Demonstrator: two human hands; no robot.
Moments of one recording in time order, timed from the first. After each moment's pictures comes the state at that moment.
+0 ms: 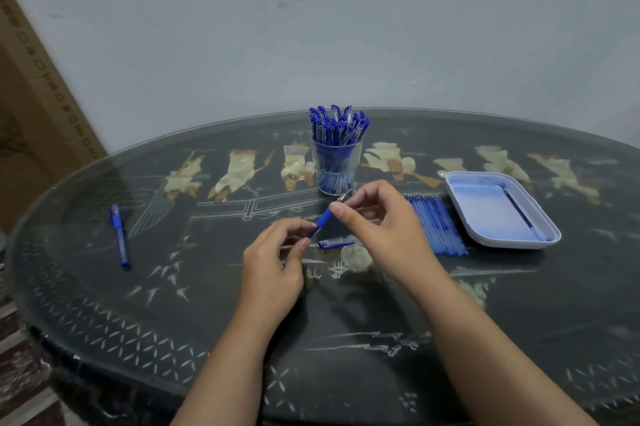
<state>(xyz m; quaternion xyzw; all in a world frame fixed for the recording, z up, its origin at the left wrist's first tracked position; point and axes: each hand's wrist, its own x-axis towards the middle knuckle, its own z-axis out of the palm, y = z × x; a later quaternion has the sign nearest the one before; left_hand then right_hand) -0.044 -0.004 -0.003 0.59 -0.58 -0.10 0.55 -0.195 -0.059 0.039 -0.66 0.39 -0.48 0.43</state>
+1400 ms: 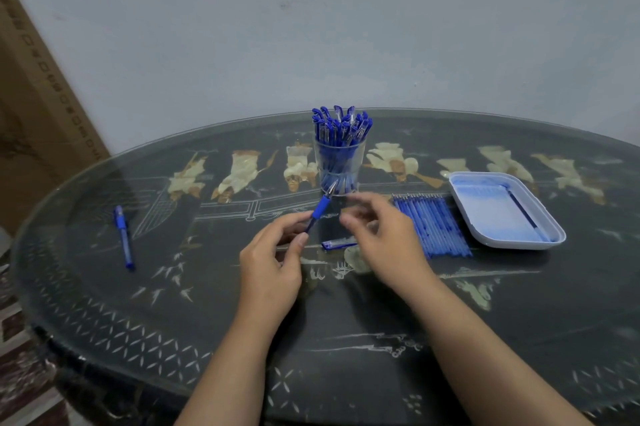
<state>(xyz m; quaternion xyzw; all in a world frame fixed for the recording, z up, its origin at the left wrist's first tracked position) -0.042 -0.001 0.000 0.58 -0.55 -0.13 0.59 -0.192 -0.070 0.017 -0.72 0.46 -0.41 0.33</state>
